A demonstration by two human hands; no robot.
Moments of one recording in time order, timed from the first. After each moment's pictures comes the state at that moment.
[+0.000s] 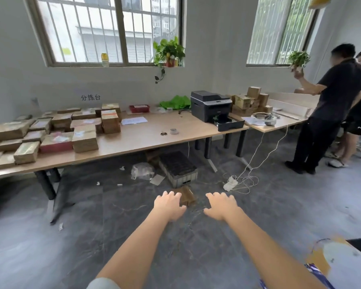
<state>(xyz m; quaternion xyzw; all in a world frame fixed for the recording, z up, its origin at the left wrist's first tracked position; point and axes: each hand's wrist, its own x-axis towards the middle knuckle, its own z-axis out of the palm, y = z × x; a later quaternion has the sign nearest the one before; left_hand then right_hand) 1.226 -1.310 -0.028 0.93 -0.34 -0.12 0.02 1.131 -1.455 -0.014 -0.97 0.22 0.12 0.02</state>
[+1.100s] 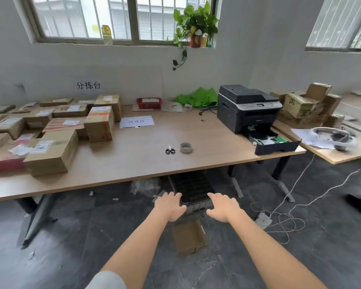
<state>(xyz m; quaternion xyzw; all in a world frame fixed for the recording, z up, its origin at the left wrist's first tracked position) 1.720 -1.617 -0.089 0.95 -0.25 -0.19 0.05 1.644 -1.785 -0.071 -0.97 0.14 0.17 0.08</state>
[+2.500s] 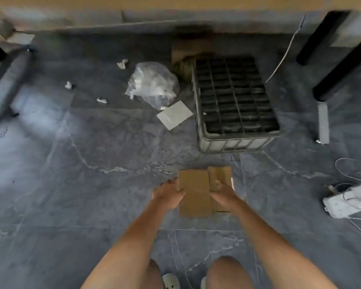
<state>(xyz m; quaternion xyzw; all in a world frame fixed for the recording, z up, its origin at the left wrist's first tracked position) 1.995 -1.748 -0.736 0.90 0.01 -0.40 0.15 1.970 -1.925 -0.714 -0.82 0.24 0.37 0.37</state>
